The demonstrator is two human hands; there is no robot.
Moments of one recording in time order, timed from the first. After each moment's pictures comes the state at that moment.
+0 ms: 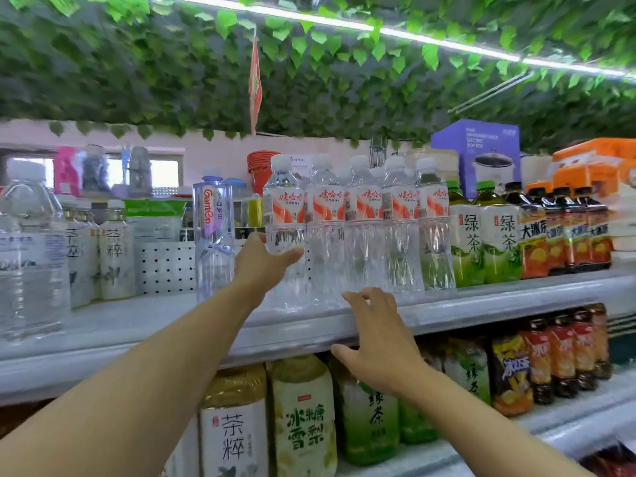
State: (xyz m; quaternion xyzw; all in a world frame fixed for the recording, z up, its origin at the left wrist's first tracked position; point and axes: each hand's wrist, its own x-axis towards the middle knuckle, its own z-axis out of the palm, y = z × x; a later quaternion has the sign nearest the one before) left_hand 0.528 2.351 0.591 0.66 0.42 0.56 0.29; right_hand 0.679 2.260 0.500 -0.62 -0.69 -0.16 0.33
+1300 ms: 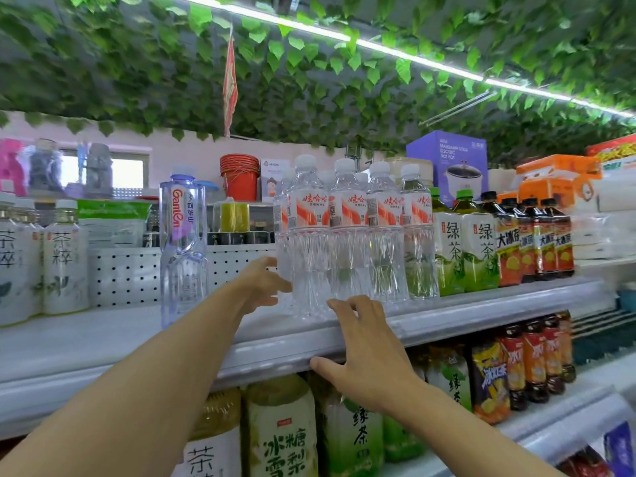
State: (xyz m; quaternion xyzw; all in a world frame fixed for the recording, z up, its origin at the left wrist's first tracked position) left_hand 0.554 2.413 0.587 0.71 0.41 0.40 0.42; right_hand 0.679 2.263 0.502 -0.62 -0.69 -0.18 0.33
